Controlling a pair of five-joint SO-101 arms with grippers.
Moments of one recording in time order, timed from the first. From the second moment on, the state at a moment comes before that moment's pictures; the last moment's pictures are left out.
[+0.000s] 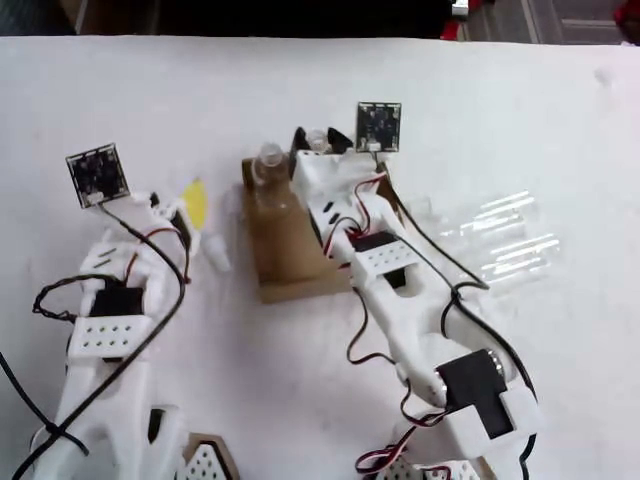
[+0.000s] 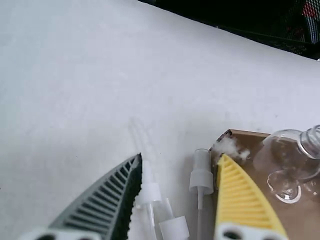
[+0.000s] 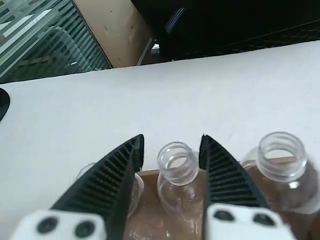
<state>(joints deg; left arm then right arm) -9.6 -43.3 67.1 18.6 16.7 -24.1 -1.5 40.9 -15.8 -17.7</state>
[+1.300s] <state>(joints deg) -9.6 -43.3 67.1 18.6 16.7 6.1 -33.6 23.9 57.1 41.9</state>
